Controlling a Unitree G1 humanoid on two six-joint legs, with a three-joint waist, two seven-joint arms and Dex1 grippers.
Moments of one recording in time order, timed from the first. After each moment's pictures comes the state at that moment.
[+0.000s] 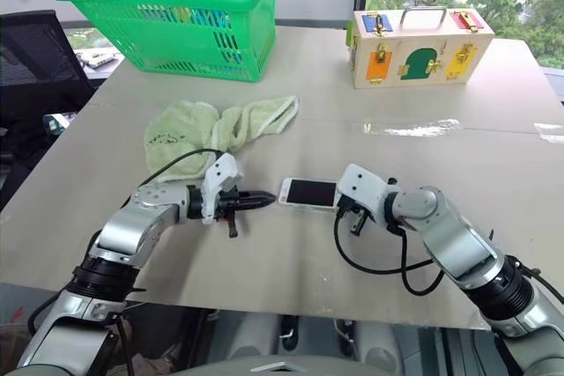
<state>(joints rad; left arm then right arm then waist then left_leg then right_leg) -0.35 0.62 -0.15 0.04 -0.31 0.47 -1.05 -0.41 -0.65 0.44 -0.48 0.11 0.95 0.66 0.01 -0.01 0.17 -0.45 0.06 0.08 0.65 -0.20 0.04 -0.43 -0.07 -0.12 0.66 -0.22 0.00</state>
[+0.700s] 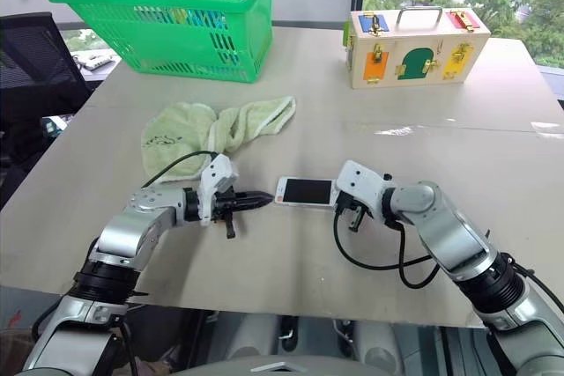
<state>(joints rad) -0.33 0.60 -0.10 0.05 -0.31 0.46 -1.08 -0.42 -0.62 0.41 -0.41 0.07 0.86 0.74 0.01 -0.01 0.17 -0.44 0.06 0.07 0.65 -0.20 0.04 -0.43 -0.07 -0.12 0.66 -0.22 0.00</state>
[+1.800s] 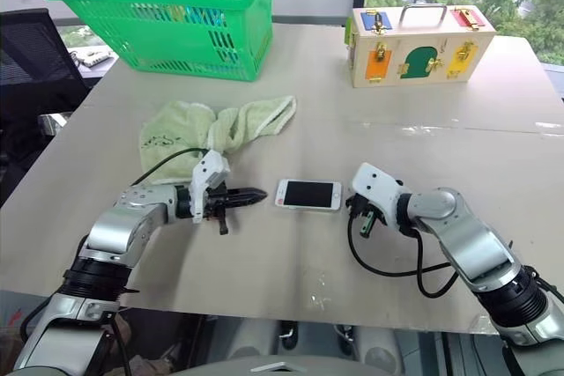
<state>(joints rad) -0.34 0.64 -0.09 0.06 -0.34 0.47 -1.09 -0.33 -0.68 0.32 -0.46 0.17 0.85 0.76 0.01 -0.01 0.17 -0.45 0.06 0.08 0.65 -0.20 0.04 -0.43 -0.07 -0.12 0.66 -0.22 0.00</state>
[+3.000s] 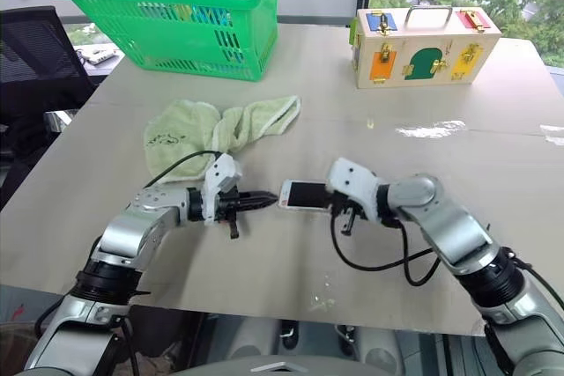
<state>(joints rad) -0.33 0.60 -0.12 0.02 -0.33 0.48 -1.07 -0.44 -0.66 0.34 -0.43 0.21 0.81 0.85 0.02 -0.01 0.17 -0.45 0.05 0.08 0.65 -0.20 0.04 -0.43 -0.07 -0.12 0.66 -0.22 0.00</state>
